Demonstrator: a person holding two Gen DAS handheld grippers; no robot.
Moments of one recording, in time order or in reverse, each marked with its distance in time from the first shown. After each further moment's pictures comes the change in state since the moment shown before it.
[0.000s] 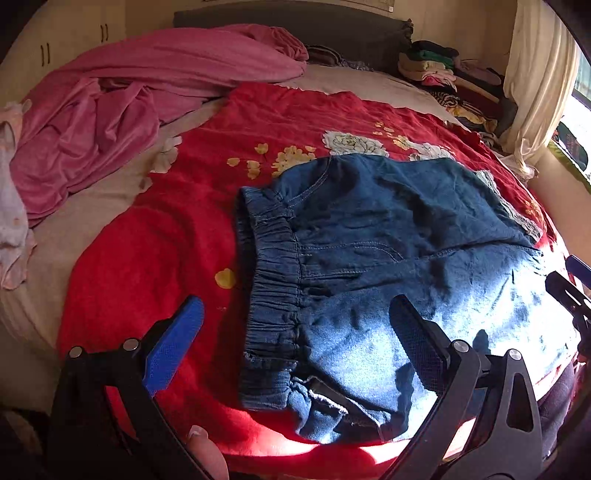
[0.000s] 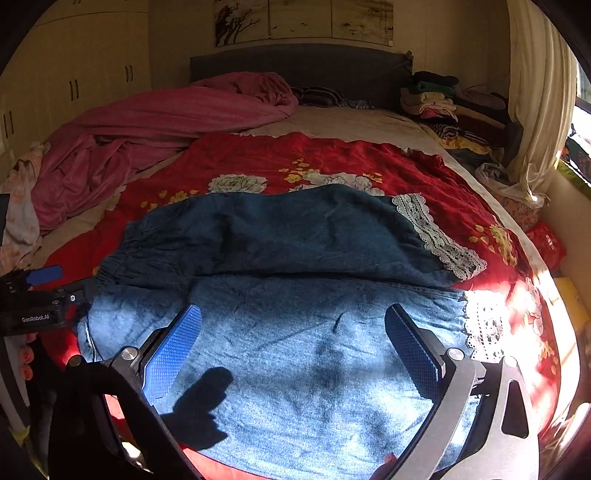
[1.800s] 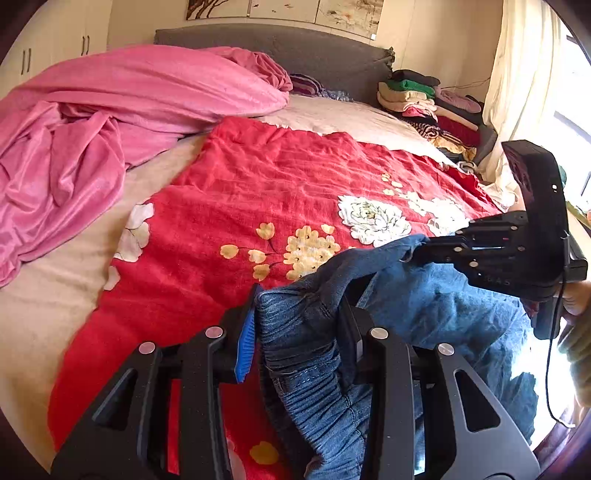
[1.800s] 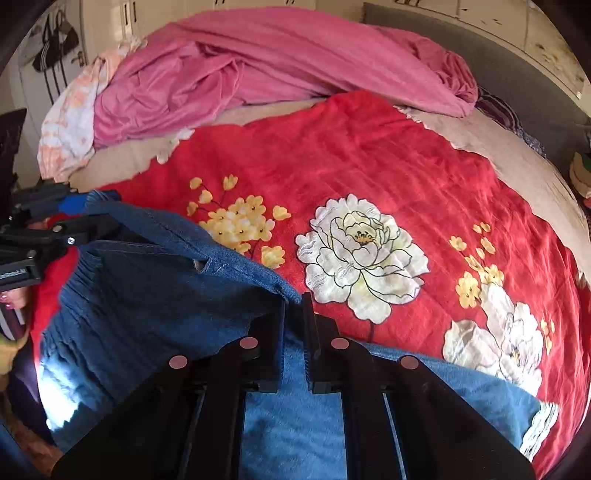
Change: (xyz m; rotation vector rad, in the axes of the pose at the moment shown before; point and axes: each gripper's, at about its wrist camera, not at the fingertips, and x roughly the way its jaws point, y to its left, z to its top) left arm 0.058 0.042 0.083 0.023 -0.129 -0.141; right arm 0.175 0.075 0.128 -0.475 0.157 0.412
